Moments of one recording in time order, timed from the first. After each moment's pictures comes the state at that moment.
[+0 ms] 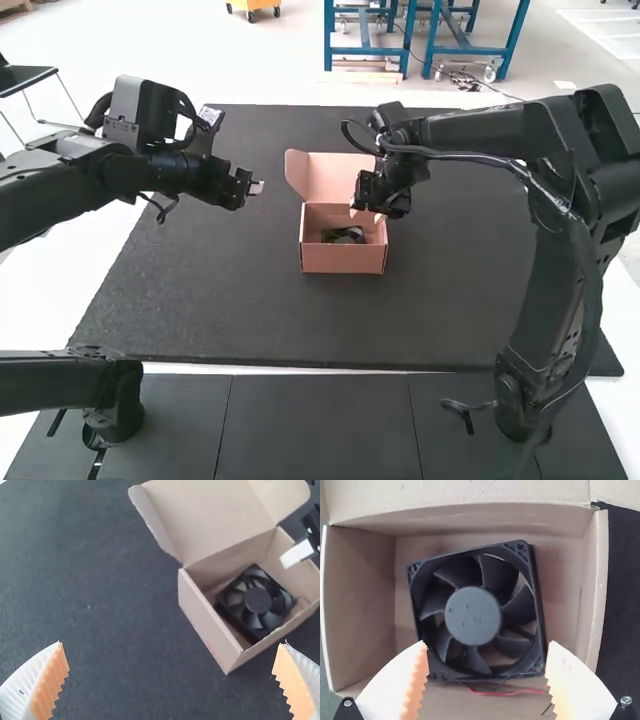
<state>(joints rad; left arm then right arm) -0.36 1.01 0.89 -0.47 0.10 0.09 0.49 1.77 1.27 -0.62 -0.11 0.47</state>
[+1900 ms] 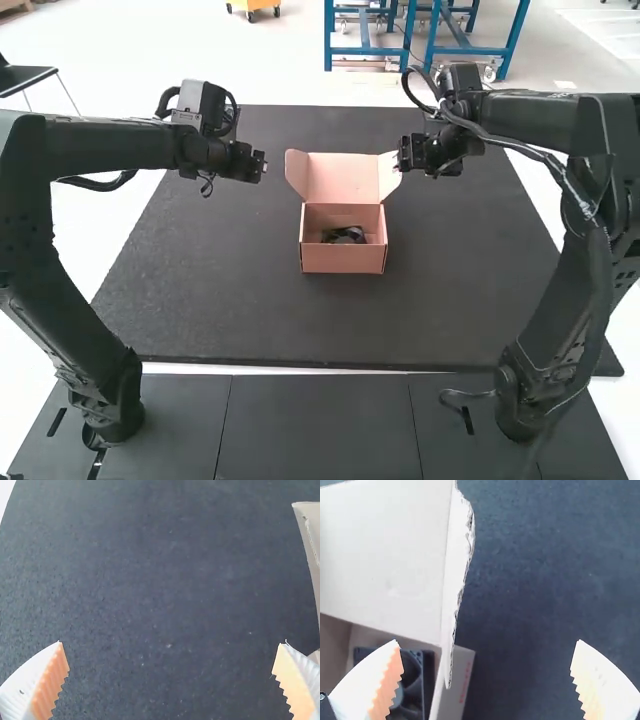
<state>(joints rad) -0.28 1.55 1.09 -0.17 -0.11 0.00 0.23 1.68 1.31 -0.52 -0.15 0.09</state>
